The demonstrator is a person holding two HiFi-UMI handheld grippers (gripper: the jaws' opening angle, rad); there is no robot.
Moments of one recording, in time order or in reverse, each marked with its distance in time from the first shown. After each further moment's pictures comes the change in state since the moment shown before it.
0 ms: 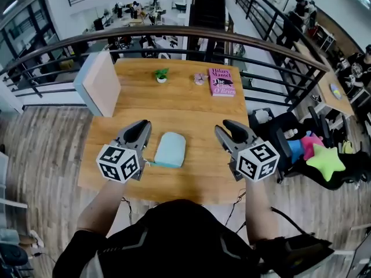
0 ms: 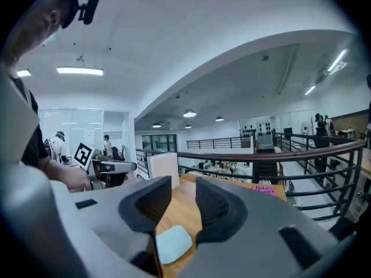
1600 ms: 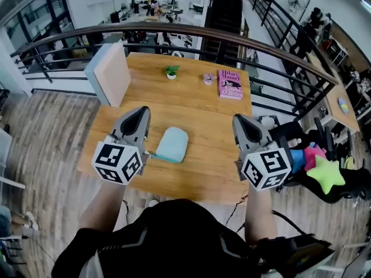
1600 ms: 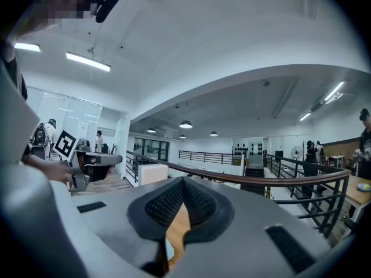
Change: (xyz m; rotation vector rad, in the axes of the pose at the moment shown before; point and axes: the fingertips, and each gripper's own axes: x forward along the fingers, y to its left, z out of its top) left arm -0.041 -0.037 0.077 0.093 -0.150 0.177; right arm -0.042 0.003 0.068 -0.133 -0.113 -0.108
